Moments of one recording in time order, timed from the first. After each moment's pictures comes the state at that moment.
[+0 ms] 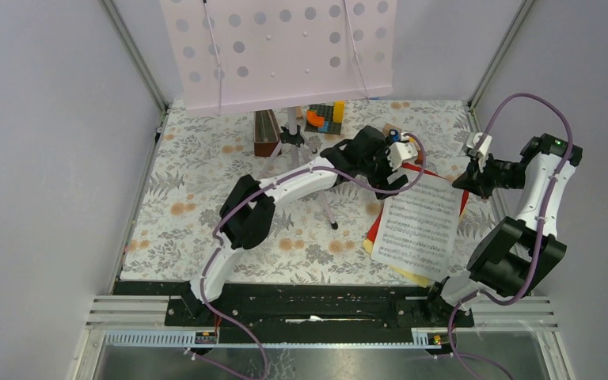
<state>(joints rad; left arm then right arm) -0.91 2.25 2.00 -0.30 0.36 0.29 -0.58 1.52 1.45 -1.55 -0.94 -1.71</state>
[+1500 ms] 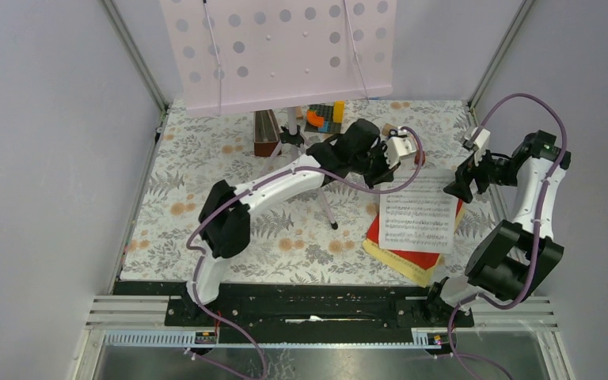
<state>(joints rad) -0.91 2.12 1.92 -0.38 0.42 0.26 -0.55 1.49 1.37 -1.28 -0.92 -1.41</state>
